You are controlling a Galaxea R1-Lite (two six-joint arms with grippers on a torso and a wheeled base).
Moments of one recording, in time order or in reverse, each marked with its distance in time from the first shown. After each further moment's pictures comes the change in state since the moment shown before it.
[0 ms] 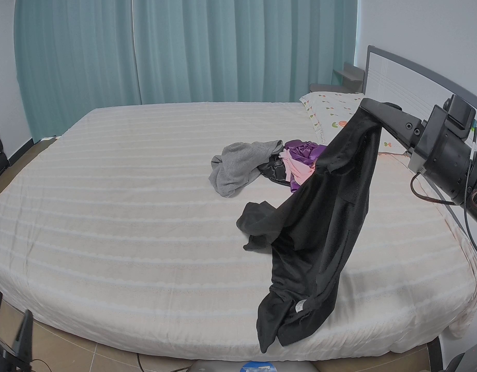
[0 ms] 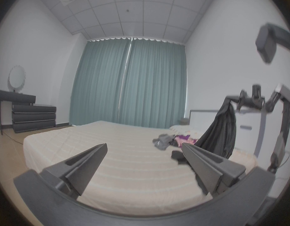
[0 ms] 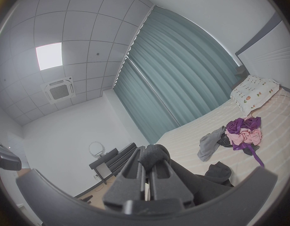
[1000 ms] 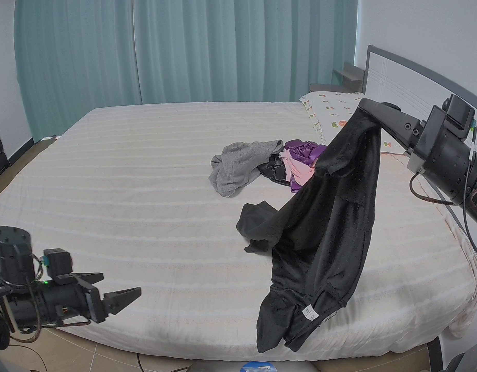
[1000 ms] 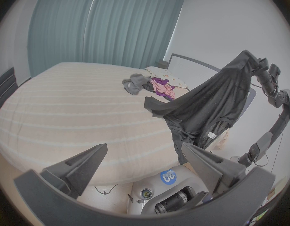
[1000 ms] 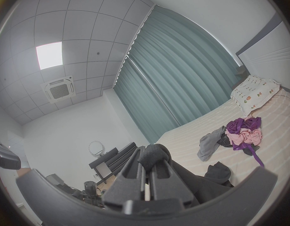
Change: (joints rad) left arm -0.287 1.198 -0.132 -0.431 -0.137 -0.076; right arm 0.002 0.003 -0.002 0.001 0.003 -0.005
